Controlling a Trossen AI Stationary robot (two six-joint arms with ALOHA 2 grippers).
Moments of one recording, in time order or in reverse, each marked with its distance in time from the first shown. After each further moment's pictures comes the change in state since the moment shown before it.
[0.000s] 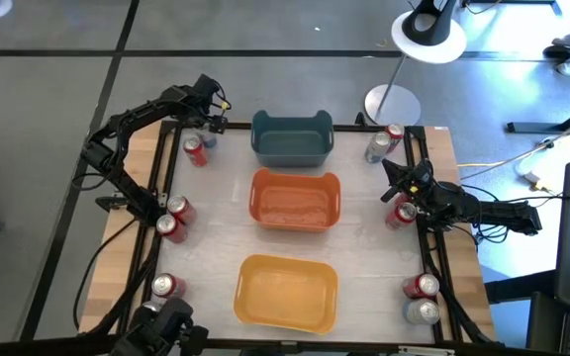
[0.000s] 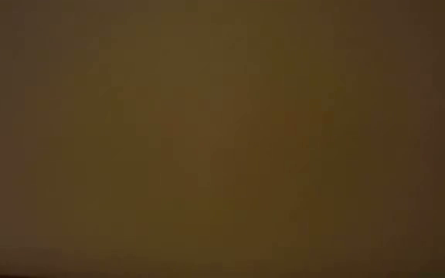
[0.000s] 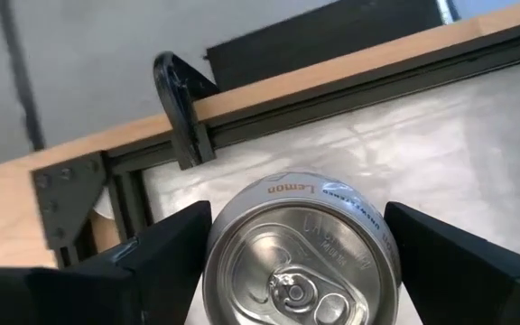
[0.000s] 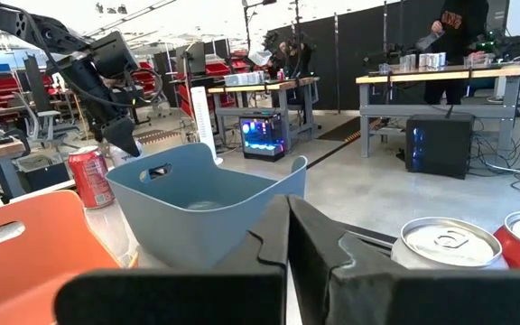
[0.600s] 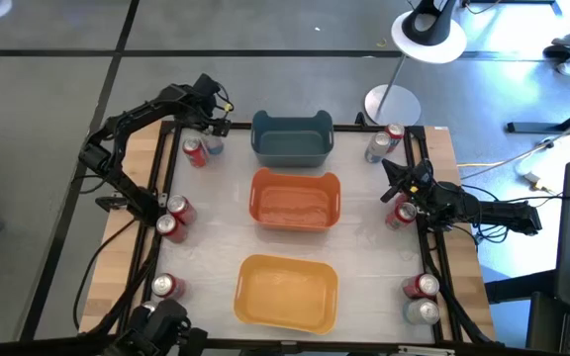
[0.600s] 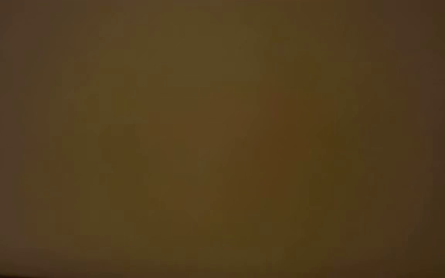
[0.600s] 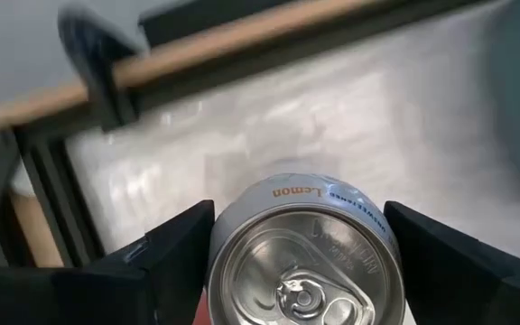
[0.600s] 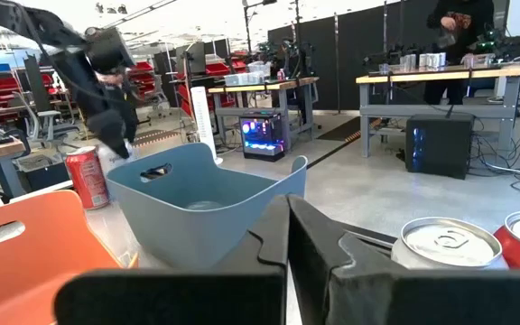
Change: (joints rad) left arm -0.013 -0.049 0.055 -0.067 0.119 -0.004; right arm 0.000 0.000 0.000 -0.002 0.000 0.000
